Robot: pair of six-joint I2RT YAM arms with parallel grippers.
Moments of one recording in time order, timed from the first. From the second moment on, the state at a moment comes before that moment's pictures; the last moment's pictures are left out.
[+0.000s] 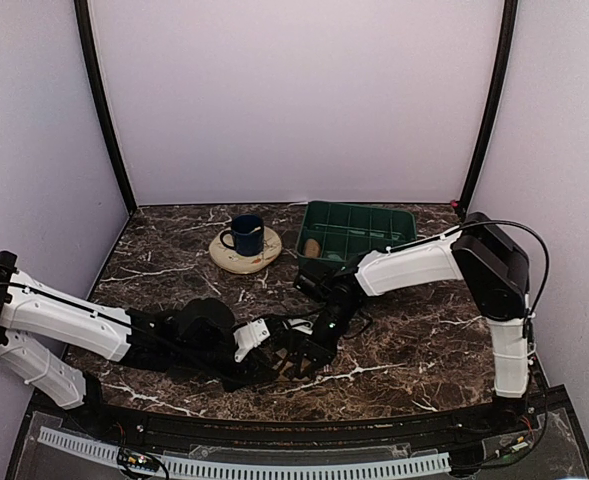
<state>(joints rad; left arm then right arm) -1.15 1.38 0.59 0.04 0.05 -0.04 0.97 2.08 1.37 -0.69 -0.73 -0.26</state>
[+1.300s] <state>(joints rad) -1.24 1.60 0.79 -0.13 -0.04 0.17 0.96 2.14 1.43 -0.79 -0.81 -0.30</state>
